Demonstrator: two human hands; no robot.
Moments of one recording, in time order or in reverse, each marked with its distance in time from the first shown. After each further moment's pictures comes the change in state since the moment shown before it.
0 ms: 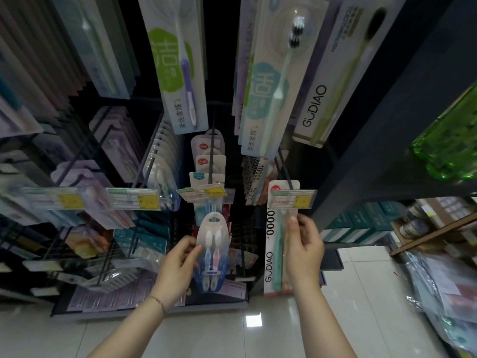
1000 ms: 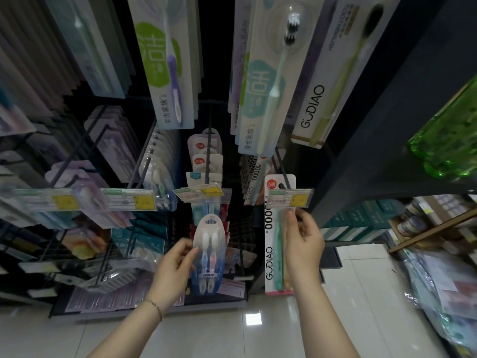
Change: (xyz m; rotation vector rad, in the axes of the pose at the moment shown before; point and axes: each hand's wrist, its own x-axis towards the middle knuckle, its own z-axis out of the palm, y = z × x) left_hand -0.005 -0.001 -0.002 0.026 -0.016 -0.030; right_hand 0.006 -0.013 0.001 -0.027 0.034 0.067
